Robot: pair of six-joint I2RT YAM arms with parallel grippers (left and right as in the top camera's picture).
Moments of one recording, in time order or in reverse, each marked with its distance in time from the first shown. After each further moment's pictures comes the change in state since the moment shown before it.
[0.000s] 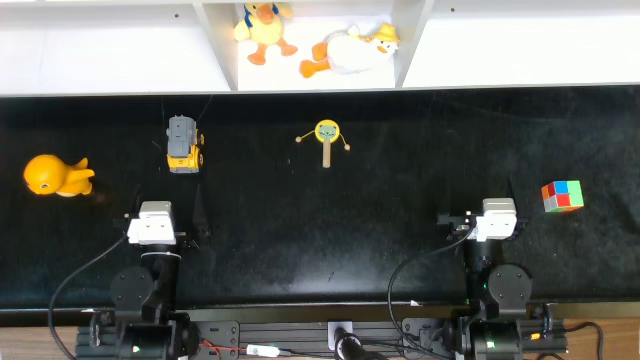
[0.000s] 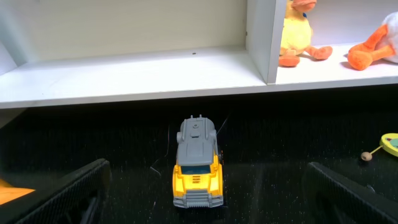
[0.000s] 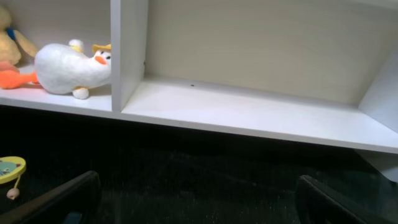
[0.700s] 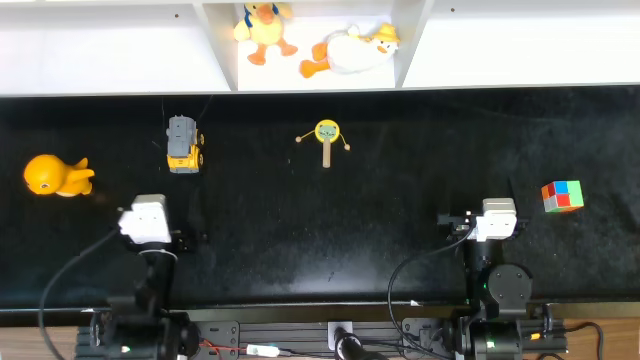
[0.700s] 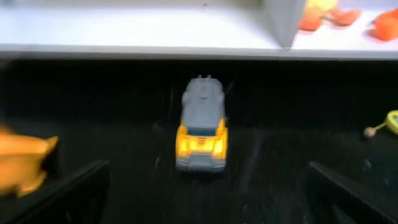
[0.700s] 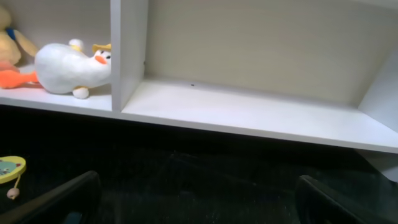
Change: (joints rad) left arm 0.041 0.164 0.172 -0.230 -0.011 -0.095; right arm 0.000 0.000 0.000 0.000 0.000 0.000
